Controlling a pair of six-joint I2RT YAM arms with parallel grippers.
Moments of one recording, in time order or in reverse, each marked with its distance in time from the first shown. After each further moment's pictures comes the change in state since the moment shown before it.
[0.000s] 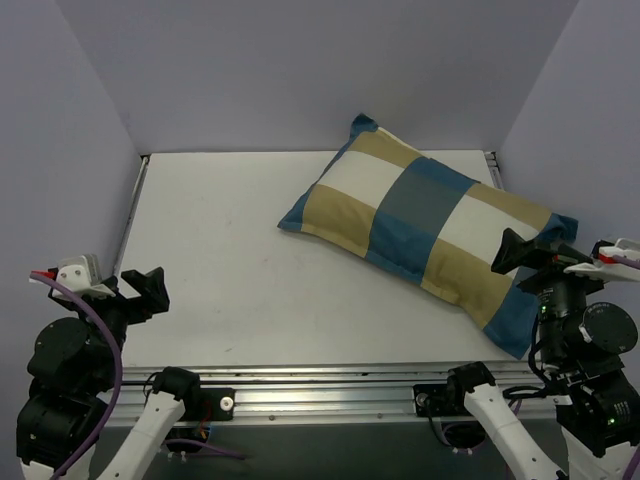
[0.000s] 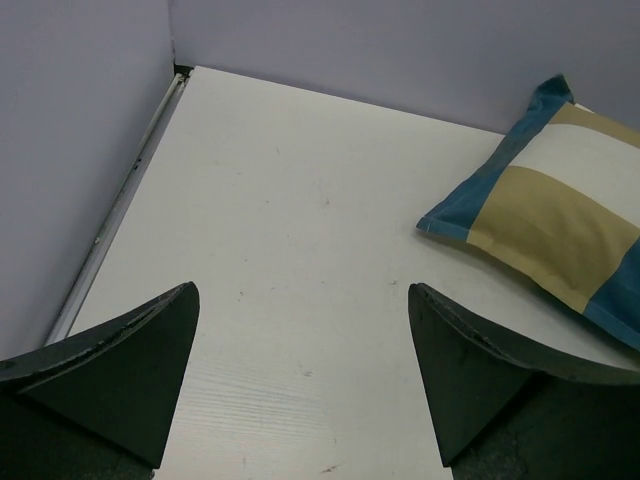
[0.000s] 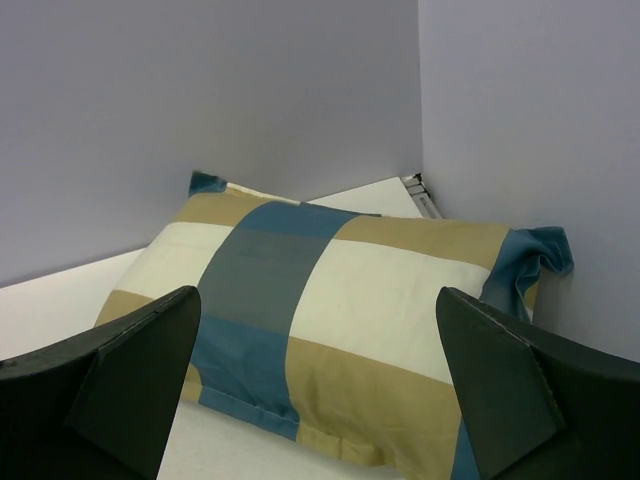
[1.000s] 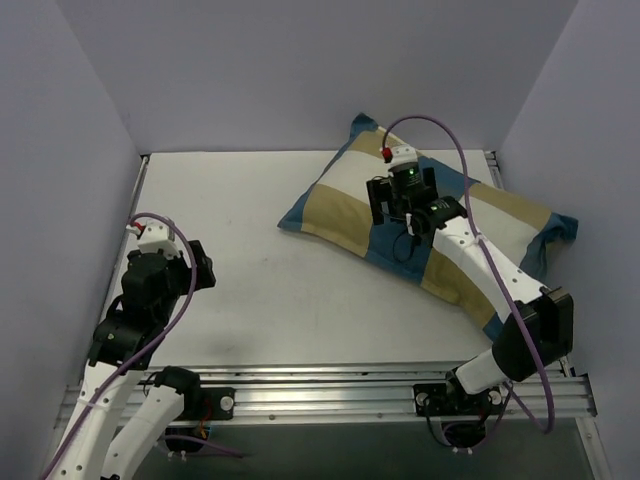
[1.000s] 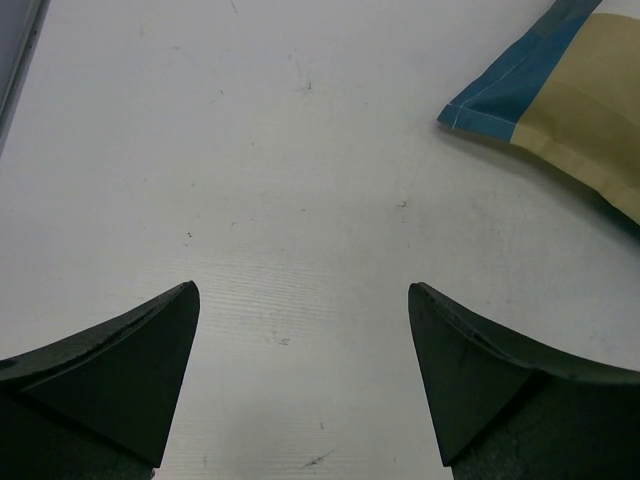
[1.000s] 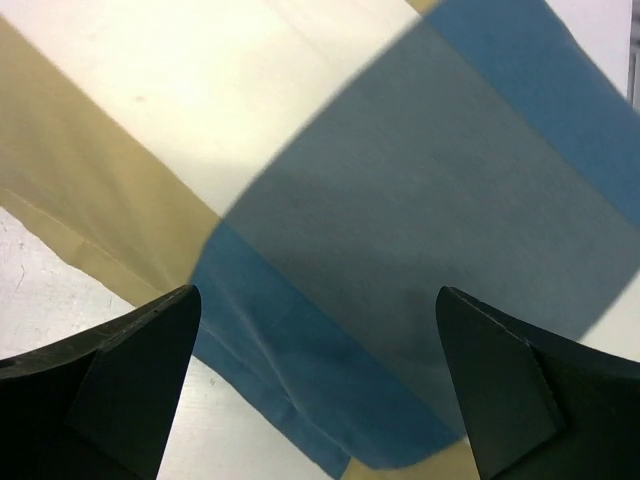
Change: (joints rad) left arm 0.001 0.232 -0.332 0.244 0.088 -0.052; right arm 0.182 1.001 0.047 0.183 -0.079 -0.089
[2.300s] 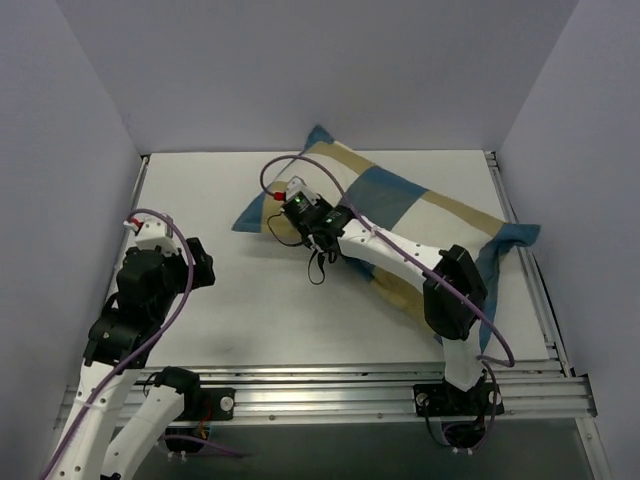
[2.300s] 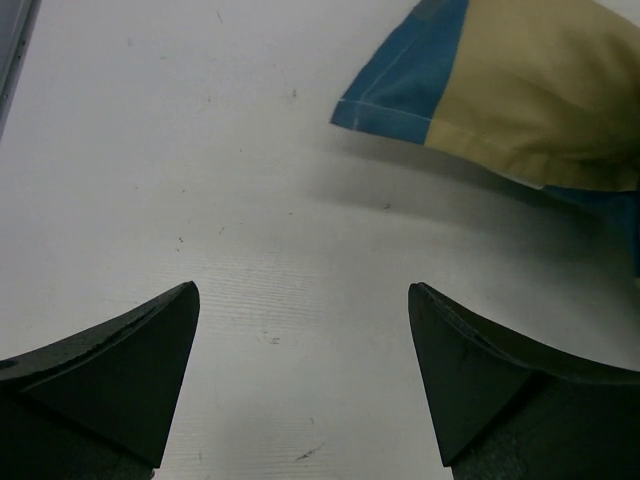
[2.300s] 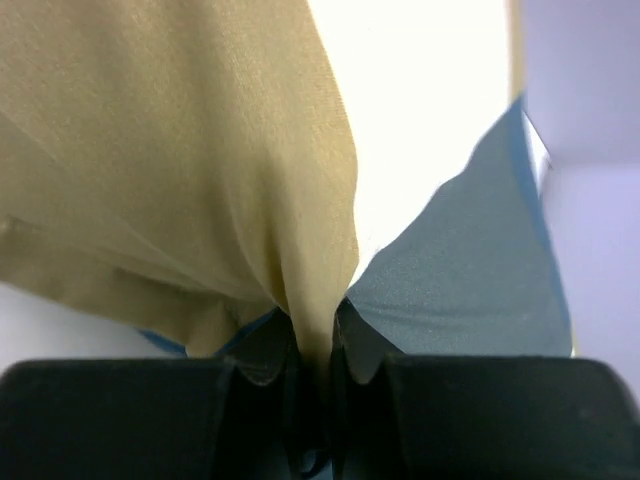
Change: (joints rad) left arm 0.014 0.011 0.031 -0.013 0.048 0.000; right arm 0.394 0.474 0.298 -0.060 0.433 -0.287
